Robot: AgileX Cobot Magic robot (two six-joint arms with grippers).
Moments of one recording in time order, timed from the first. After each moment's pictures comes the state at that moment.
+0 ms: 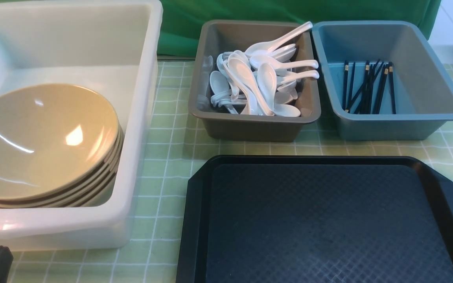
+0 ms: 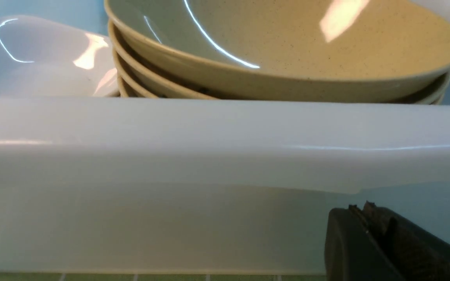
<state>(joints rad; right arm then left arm) 0.04 0.03 -0.24 -0.13 0.52 0.02 0.00 -0.02 0.02 0.02 0.34 0.02</state>
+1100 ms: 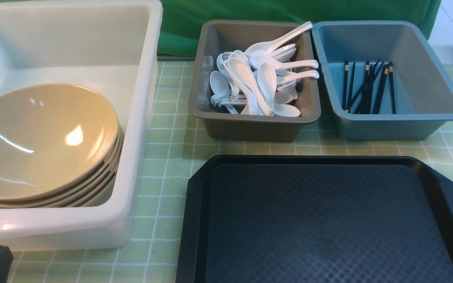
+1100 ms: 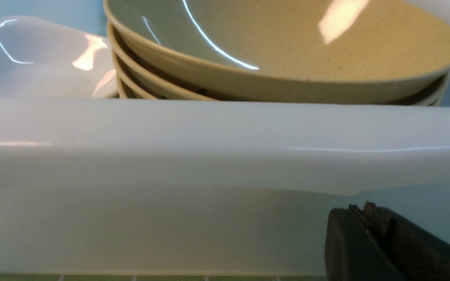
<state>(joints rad) -0.05 -0.01 0.01 -0.14 0.29 0.03 0.00 -0.02 0.02 0.01 0.33 0.02</state>
